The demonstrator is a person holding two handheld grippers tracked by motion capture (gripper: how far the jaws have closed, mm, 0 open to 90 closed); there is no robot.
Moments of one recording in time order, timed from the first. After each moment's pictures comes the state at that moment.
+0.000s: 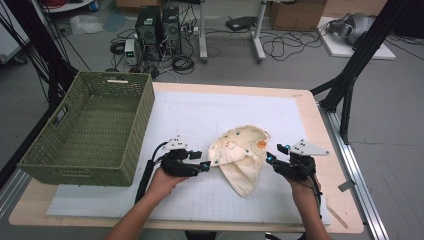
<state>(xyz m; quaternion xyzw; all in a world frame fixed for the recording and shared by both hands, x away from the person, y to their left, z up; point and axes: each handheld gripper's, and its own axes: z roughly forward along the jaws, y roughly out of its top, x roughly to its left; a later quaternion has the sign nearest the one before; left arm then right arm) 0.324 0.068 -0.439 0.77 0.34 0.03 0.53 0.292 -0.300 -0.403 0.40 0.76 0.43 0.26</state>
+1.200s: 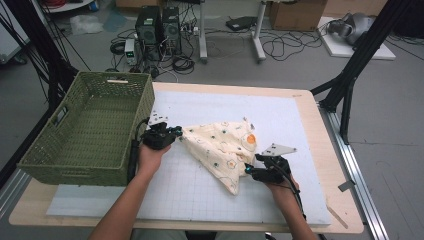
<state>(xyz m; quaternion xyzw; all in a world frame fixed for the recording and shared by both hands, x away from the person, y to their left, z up) 0.381 0.123 -0.414 0.73 0.45 0.19 0.48 0.309 -0.251 -0.439 0.38 0.82 0.39 0.17</state>
